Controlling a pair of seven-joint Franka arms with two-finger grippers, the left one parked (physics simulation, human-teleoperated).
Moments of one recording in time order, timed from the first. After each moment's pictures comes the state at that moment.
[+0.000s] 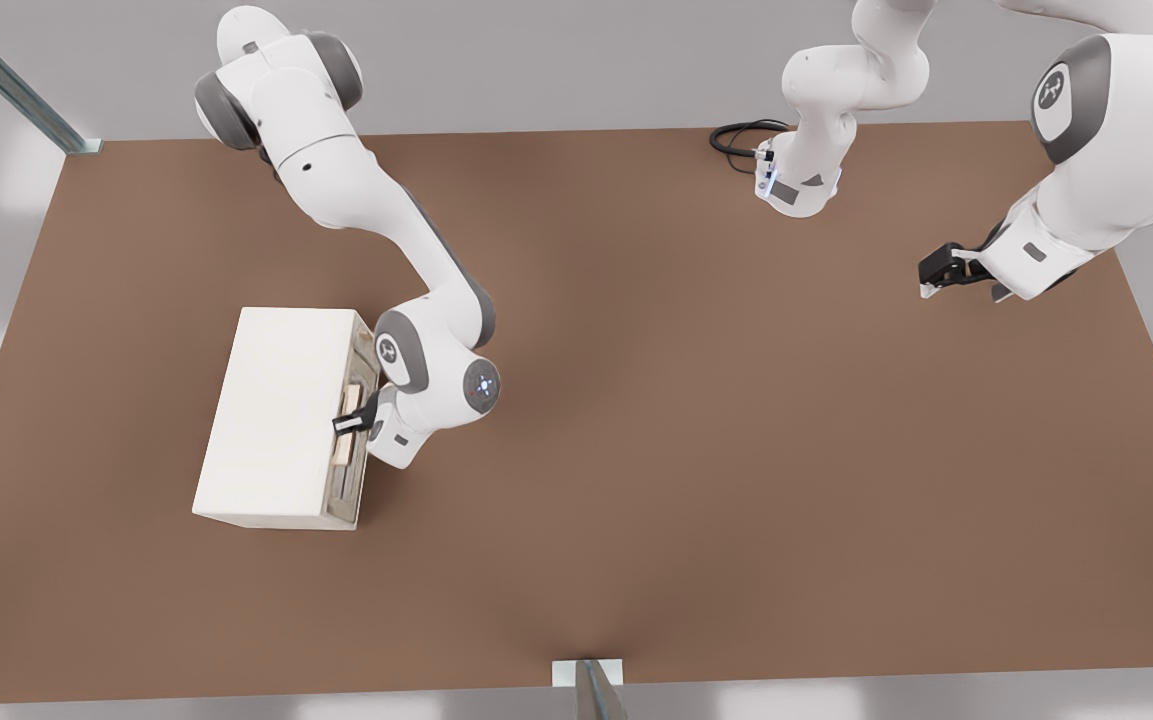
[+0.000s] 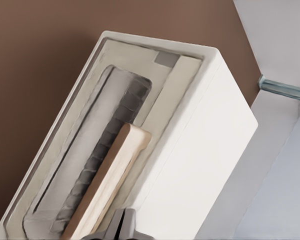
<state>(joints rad) 0.56 0.62 -0.05 -1.42 -0.65 1.49 0.21</state>
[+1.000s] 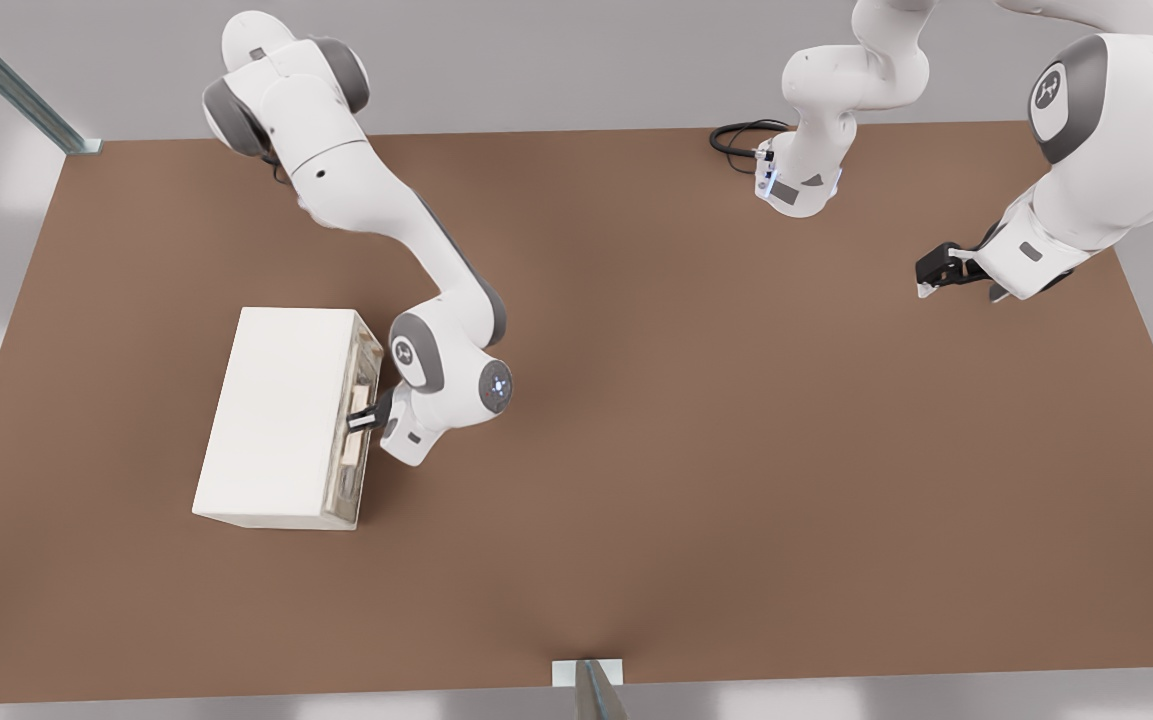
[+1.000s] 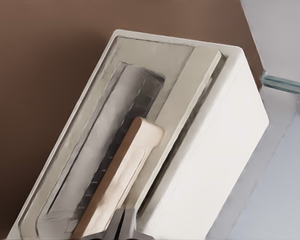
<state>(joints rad) 0.59 0.65 -0.04 -1.39 -0.65 1.47 0.25</state>
